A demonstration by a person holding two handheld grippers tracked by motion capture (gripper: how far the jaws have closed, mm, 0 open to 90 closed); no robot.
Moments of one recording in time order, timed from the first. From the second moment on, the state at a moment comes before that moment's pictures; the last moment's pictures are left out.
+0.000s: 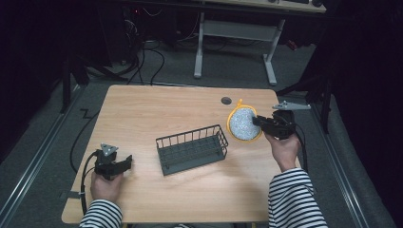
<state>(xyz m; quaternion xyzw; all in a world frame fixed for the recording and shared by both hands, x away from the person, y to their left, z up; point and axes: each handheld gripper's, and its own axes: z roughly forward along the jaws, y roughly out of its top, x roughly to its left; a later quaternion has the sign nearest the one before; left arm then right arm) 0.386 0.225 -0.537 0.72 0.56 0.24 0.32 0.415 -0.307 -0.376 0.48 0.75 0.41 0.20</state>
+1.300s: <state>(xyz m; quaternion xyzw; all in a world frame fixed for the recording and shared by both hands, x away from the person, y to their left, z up) 0.386 0.226 -0.537 0.72 0.56 0.24 0.32 0.449 -0.197 -0.407 0.42 0.80 0.42 0.12</state>
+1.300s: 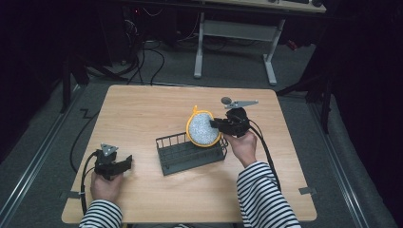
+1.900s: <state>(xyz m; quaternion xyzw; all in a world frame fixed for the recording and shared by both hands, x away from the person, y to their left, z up) 0.386 0.225 -0.537 0.72 0.56 0.24 0.33 0.440 -0.192 -0.425 0.40 0.82 0.39 0.13</state>
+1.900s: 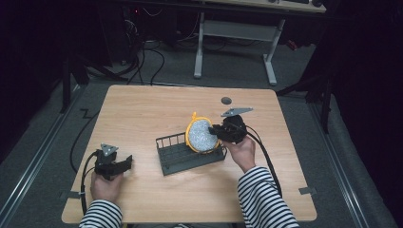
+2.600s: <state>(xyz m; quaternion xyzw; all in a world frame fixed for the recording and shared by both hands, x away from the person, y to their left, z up) 0.386 0.225 -0.537 0.72 0.56 0.24 0.33 0.433 -0.196 -0.435 0.40 0.83 0.37 0.13</state>
